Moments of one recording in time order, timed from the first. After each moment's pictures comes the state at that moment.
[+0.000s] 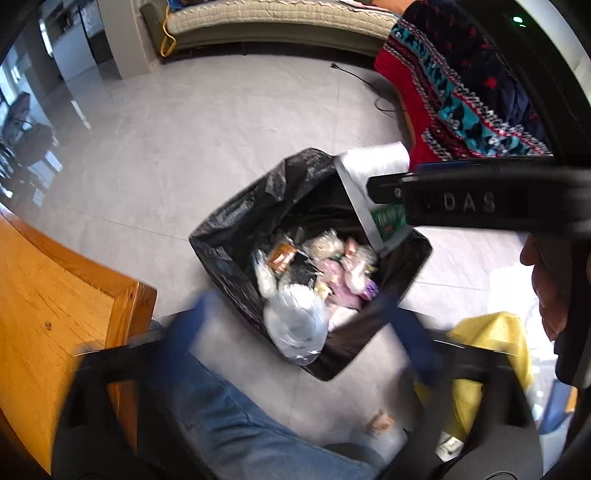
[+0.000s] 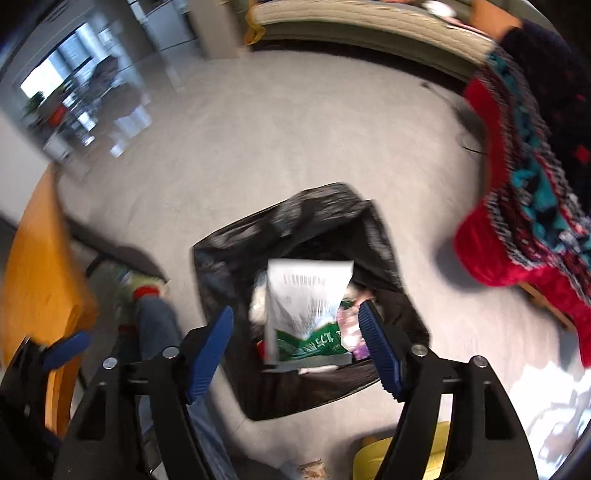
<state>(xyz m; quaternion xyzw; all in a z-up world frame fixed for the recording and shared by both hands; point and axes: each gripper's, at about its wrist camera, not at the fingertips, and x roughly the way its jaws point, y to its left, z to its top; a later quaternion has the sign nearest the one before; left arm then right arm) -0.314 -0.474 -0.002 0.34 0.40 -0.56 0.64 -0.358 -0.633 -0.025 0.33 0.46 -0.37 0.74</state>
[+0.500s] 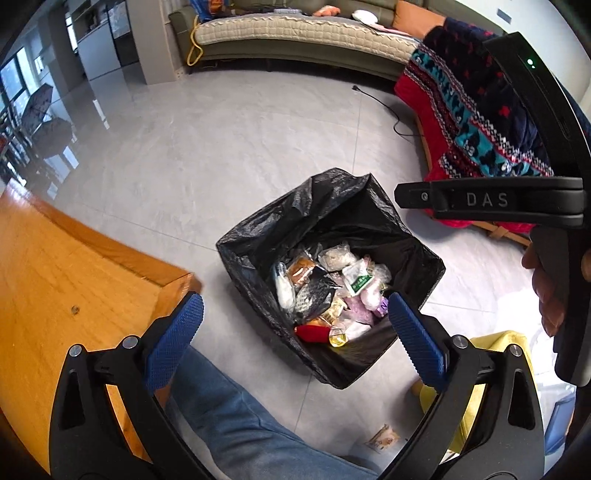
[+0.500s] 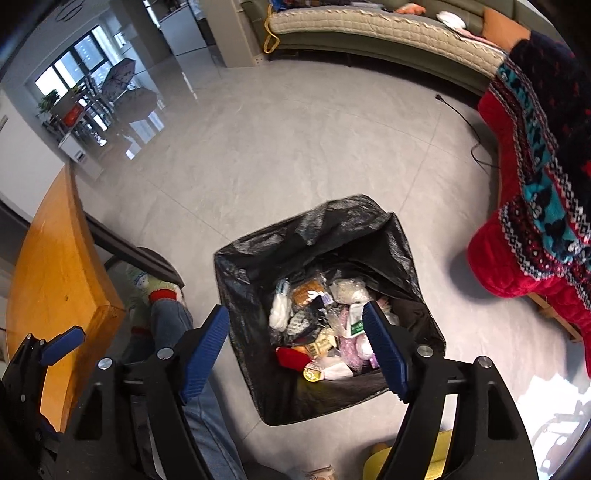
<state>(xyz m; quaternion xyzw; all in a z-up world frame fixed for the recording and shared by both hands) -0.287 -0.449 0.012 0.30 0.40 -0.55 0.67 -0.334 -0.606 -0.008 0.32 0.44 -0.33 0.77</state>
